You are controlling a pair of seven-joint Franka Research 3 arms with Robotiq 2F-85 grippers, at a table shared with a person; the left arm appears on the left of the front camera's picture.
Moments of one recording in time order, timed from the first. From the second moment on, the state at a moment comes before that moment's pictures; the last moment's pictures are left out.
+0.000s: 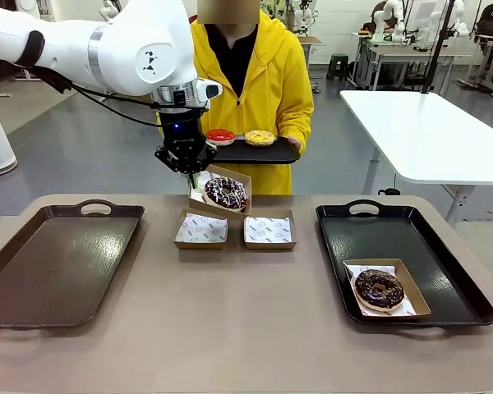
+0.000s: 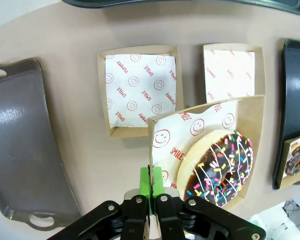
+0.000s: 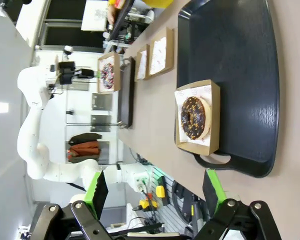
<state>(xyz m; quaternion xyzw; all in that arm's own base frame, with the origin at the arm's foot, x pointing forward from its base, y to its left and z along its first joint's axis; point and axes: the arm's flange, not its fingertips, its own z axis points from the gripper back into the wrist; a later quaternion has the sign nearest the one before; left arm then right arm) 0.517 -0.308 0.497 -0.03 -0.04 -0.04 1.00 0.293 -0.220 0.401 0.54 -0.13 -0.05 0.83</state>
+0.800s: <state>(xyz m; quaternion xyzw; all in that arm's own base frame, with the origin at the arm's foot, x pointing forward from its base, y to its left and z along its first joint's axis) 0.428 -0.180 0.512 -0.02 -0.04 -0.06 1.00 0.414 -0.005 0.522 0.38 -0.10 0.02 0.92</state>
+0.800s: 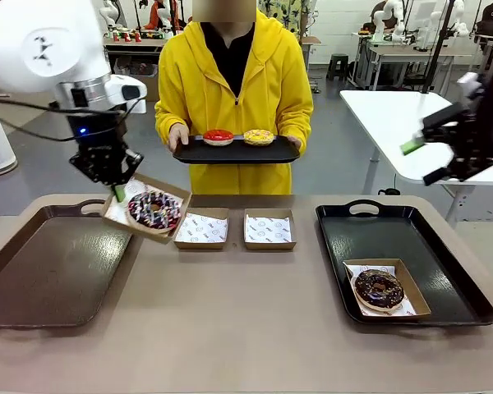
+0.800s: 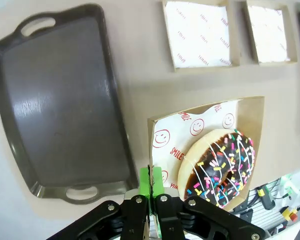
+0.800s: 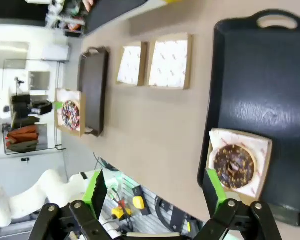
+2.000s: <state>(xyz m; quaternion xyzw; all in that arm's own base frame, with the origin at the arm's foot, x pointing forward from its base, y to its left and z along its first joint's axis) 0.401 -0.102 0.481 -0.02 -0.03 -0.04 1.00 0.462 0.070 0.489 0.31 -0.16 0.03 0.94</state>
